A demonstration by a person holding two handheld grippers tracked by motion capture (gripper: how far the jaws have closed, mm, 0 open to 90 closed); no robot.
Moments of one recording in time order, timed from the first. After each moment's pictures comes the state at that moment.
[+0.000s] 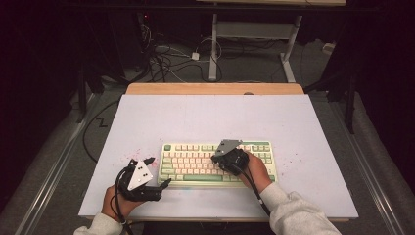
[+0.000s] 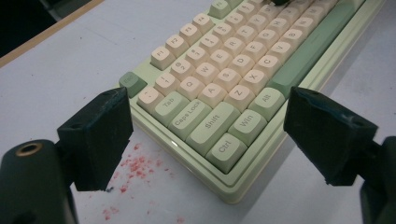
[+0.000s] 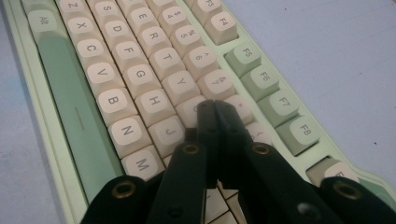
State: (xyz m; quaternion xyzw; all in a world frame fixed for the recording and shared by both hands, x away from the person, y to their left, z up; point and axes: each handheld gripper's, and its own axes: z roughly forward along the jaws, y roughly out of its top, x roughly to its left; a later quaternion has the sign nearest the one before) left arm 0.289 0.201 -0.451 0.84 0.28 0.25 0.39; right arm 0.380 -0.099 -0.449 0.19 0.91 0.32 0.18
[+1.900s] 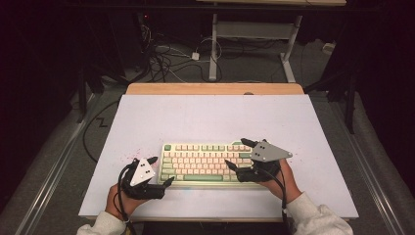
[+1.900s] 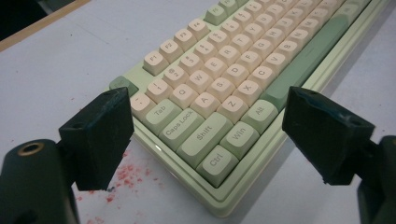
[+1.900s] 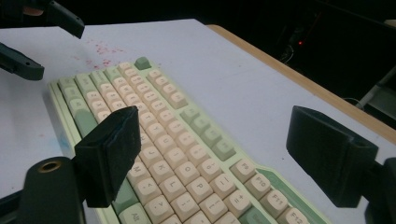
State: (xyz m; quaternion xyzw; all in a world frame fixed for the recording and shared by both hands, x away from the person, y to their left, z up) left arm 0.296 0.194 -0.448 0.84 0.30 0.23 0.40; right arm 0.336 -0.168 -0.408 0.22 0.81 0.48 0.26
